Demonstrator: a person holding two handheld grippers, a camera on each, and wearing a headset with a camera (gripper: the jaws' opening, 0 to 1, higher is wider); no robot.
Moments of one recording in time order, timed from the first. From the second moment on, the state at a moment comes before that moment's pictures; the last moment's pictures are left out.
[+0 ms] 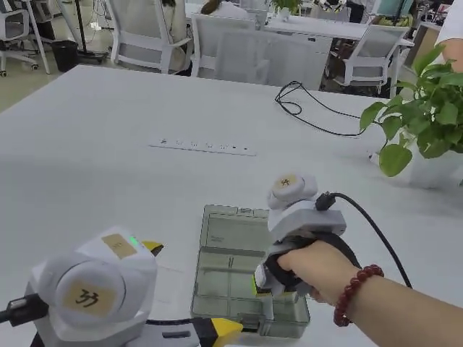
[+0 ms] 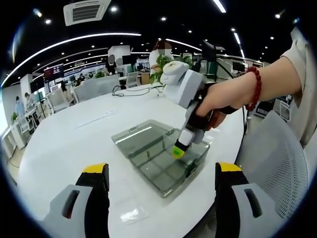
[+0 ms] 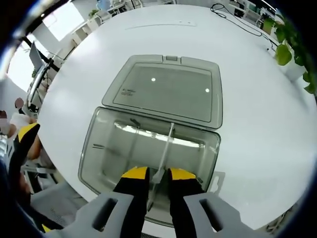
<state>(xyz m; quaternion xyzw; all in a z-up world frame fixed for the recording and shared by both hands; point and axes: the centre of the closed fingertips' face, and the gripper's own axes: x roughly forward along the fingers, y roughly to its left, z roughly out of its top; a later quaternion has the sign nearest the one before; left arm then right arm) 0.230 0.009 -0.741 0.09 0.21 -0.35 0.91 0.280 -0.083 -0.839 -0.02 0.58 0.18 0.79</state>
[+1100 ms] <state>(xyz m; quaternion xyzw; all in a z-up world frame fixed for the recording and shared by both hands) 0.214 0.018 -0.732 0.08 0.22 -0.31 0.92 0.260 -0.086 -0.765 -0.02 0.36 0.37 0.86</state>
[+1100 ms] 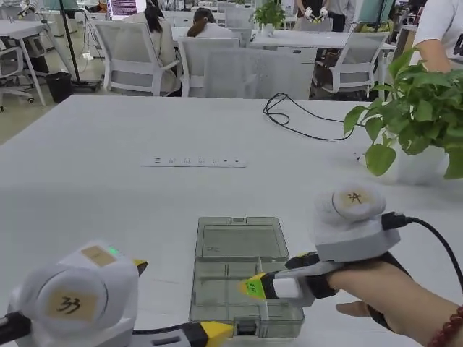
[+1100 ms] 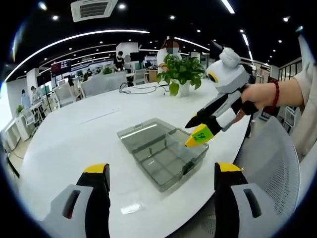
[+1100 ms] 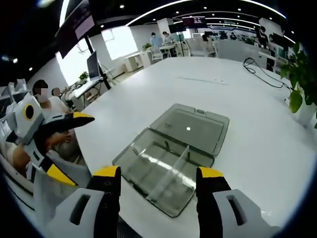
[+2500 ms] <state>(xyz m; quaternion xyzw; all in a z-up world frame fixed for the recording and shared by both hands) 0.226 0.066 -0.758 0.05 0.32 -0.22 0.92 0.236 -0.119 -0.750 -0.03 0.28 0.39 0.88</state>
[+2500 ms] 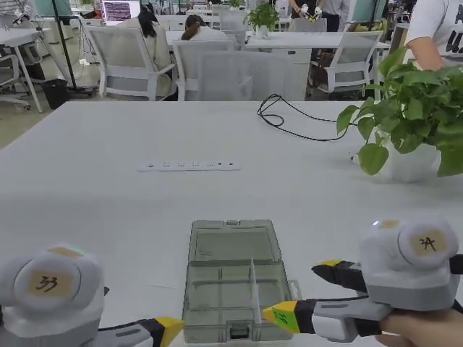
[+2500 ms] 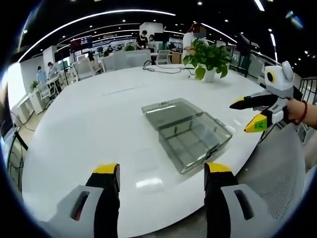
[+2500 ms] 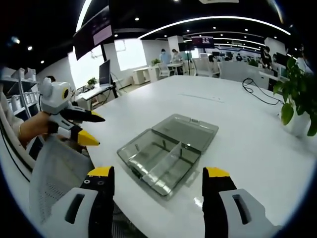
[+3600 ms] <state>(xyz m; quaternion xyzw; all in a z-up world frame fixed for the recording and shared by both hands) 0.245 0.087 -0.836 0.06 0.45 -0.16 0.88 0.237 -0.131 -0.751 0.00 0.28 0.36 0.89</state>
